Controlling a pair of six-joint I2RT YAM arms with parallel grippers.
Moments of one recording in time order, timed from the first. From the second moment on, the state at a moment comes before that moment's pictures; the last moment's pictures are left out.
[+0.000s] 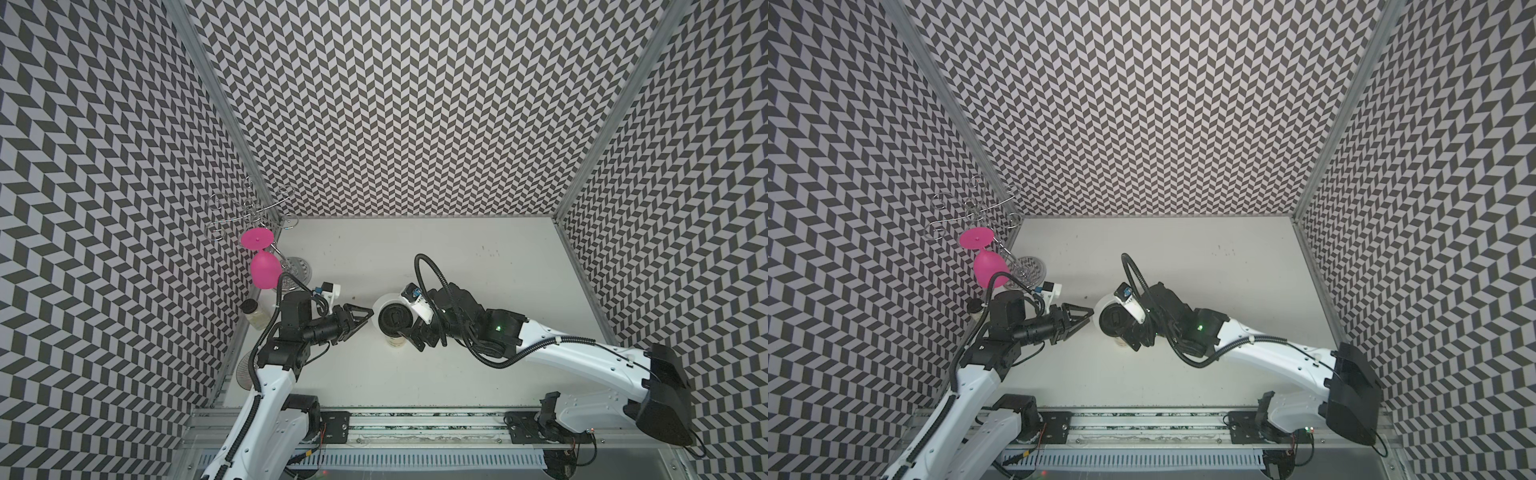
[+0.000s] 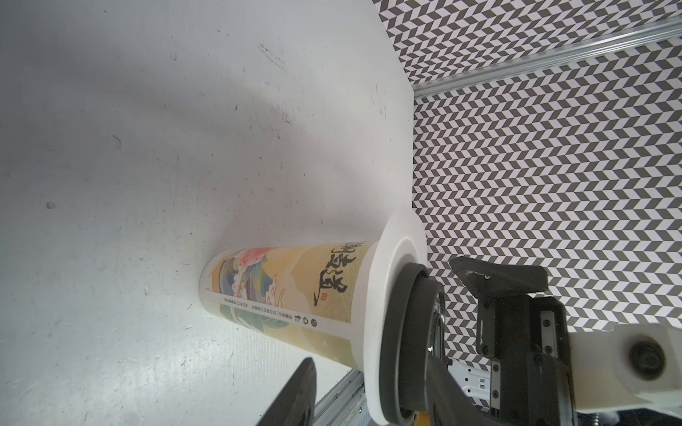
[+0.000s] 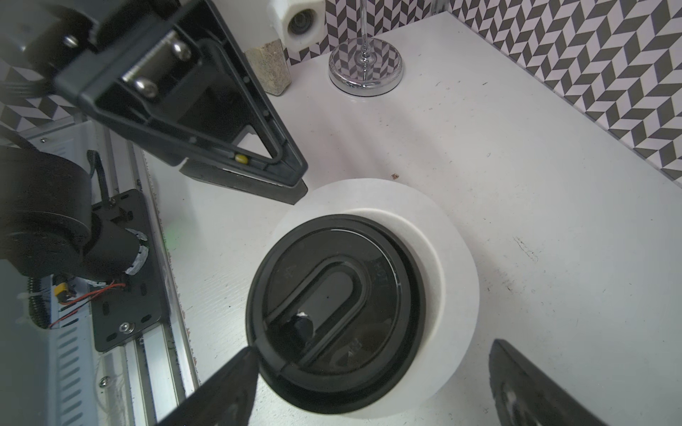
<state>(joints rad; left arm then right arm) -0.10 0.77 0.51 -0.33 0.88 -0.87 1.05 1.33 1.01 -0.28 0.04 -0.03</state>
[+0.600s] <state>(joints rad) -0.16 0.84 0.50 -0.22 0.88 -0.89 1.05 1.33 1.01 -0.28 0.06 -0.02</state>
